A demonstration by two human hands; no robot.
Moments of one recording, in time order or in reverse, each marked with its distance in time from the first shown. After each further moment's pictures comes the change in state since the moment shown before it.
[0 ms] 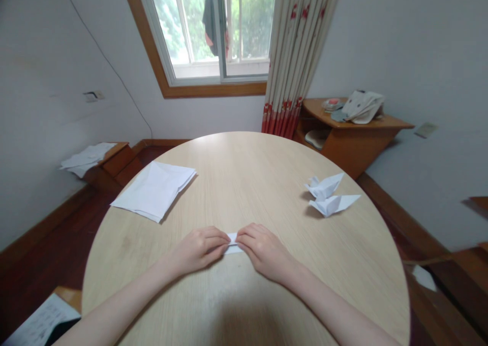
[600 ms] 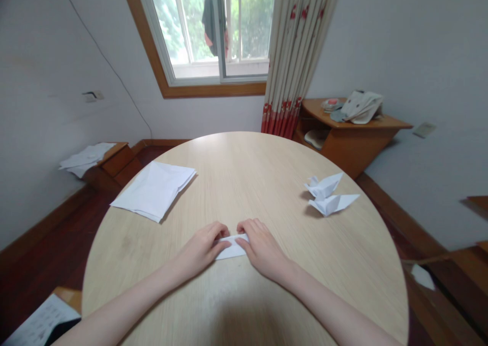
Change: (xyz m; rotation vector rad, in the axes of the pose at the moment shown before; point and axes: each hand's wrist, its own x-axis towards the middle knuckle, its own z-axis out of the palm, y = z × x) left_hand 0.004 0.011 0.010 -0.118 0.038 -0.383; right_hand 0.006 0.001 0.012 0.038 0.069 0.233
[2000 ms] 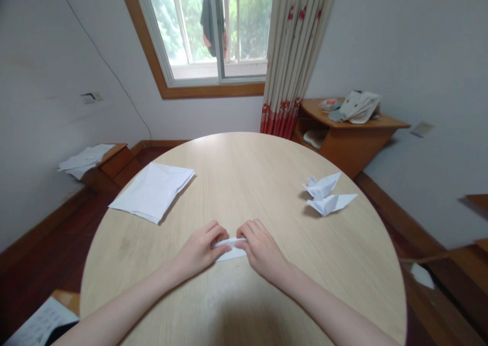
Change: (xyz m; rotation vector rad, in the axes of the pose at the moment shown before) left_hand 0.000 -0.005 0.002 0.006 0.024 0.015; right_hand -0.003 0.003 0.003 -0.014 0.102 -0.136
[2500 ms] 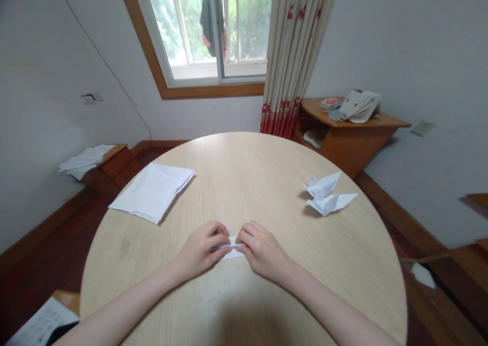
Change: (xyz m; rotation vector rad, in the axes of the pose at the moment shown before) left_hand 0.000 -0.004 0.001 0.092 0.115 0.288; right_hand -0.001 0.002 -0.007 -0.011 -0.025 -0.157
